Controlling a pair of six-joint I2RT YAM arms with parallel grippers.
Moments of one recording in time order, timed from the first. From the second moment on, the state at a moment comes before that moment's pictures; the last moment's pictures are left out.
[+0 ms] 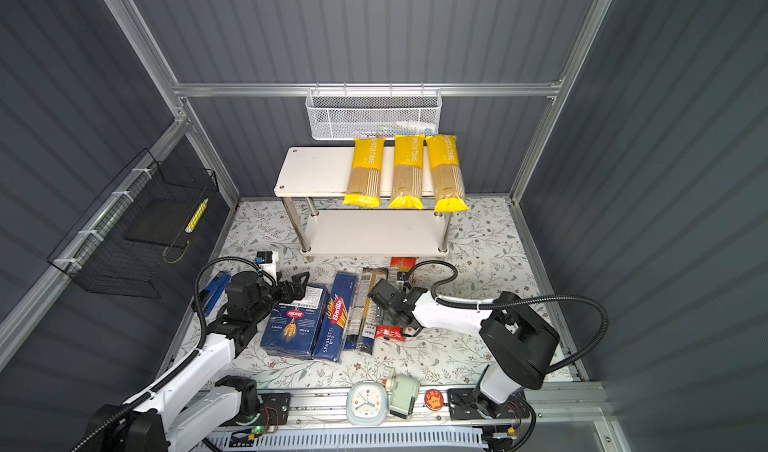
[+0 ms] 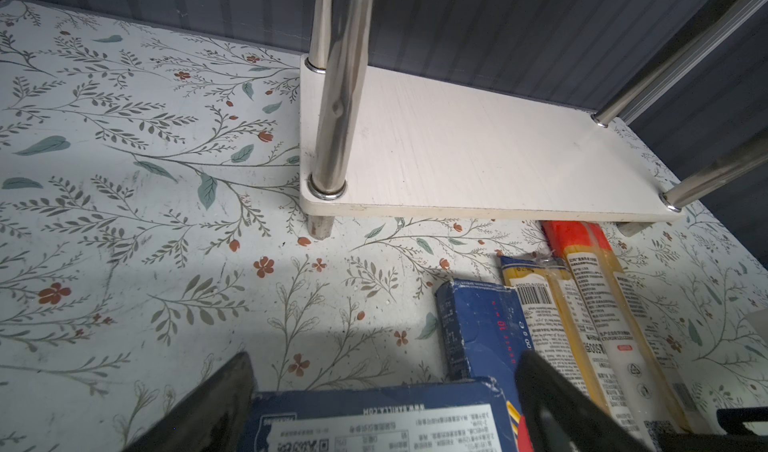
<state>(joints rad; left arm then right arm) -0.22 0.96 0.39 0.14 0.17 -0.23 0.92 1.57 0.84 -0.52 0.30 0.91</state>
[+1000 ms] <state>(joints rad) -0.22 0.93 0.39 0.14 0.19 -0.23 0.92 1.30 0.79 -0.63 0.31 0.79</state>
